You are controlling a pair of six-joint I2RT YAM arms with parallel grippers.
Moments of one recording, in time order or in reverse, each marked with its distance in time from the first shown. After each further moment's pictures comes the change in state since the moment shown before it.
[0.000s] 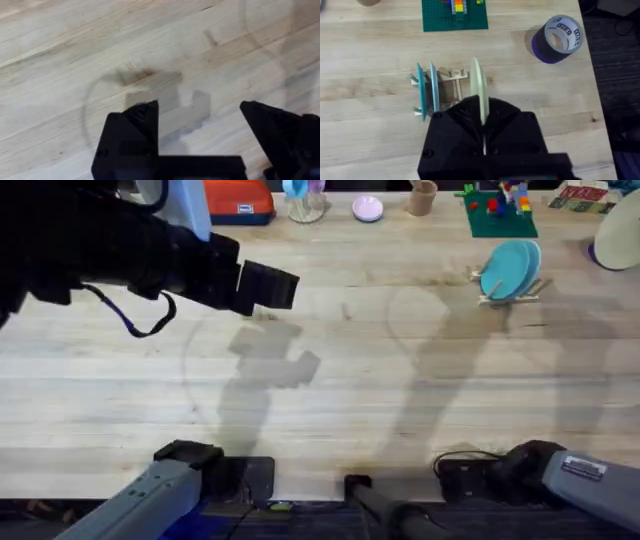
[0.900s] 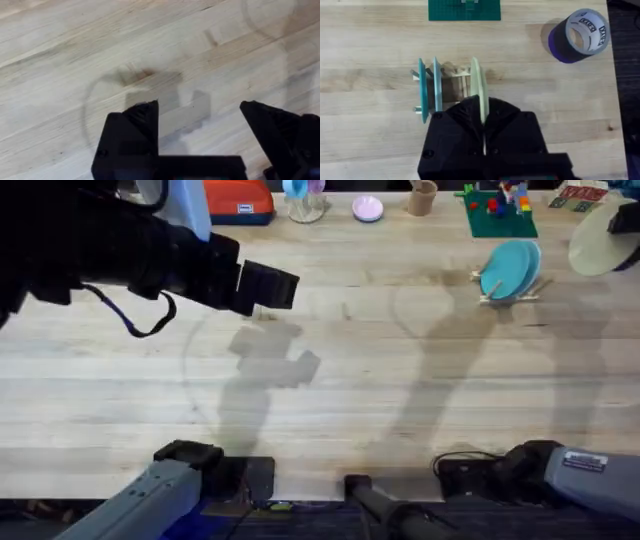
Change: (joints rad) left arm 0.000 0.000 0.000 0.000 0.000 0.000; right arm 0.031 0.107 0.004 0.017 -0.004 -0.023
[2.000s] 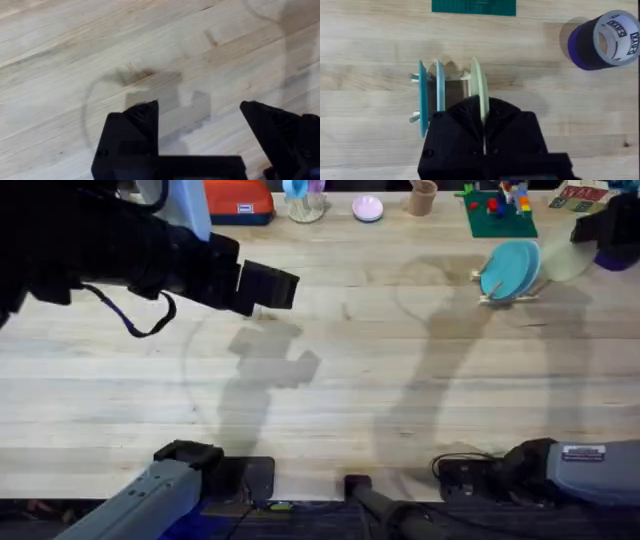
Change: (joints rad) left arm 0.000 0.000 0.000 0.000 0.000 0.000; right arm 0.074 0.137 0.000 0.063 0.054 -0.006
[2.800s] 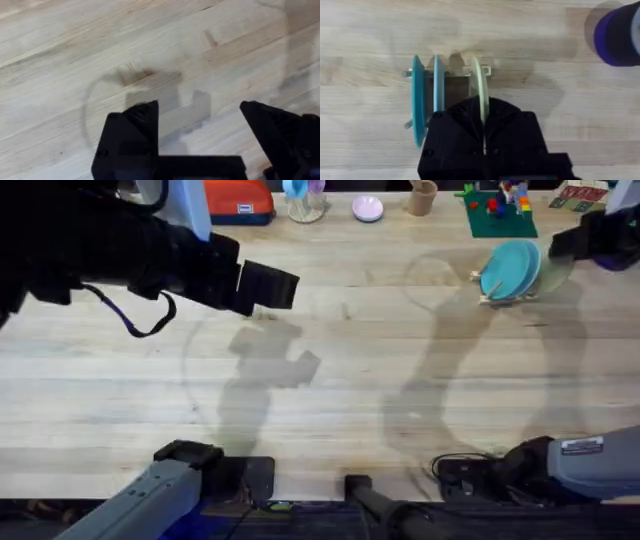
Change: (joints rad) left arm 0.000 0.000 0.000 0.000 0.000 0.000; right arm 0.012 0.112 0.001 0.007 0.000 0.000
